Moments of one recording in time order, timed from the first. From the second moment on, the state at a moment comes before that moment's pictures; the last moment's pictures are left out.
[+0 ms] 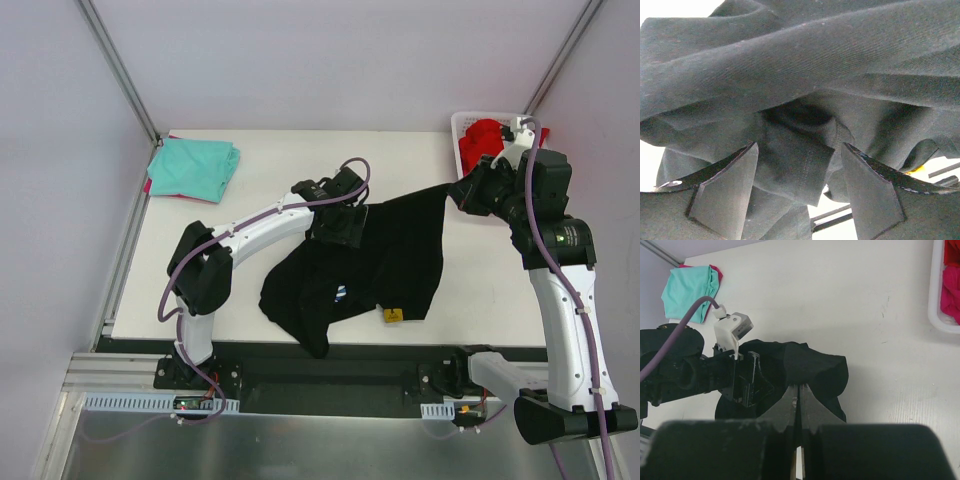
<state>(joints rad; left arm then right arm) -0.82 1.92 1.65 -0.82 -0.03 -0.53 0.13 1.04 1.43 -0.83 -0.21 0.31</state>
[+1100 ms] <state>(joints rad) -0.87 1.96 1.64 -0.84 -0.02 -0.58 0.13 1.04 1.43 -0.83 -0.19 0.31</state>
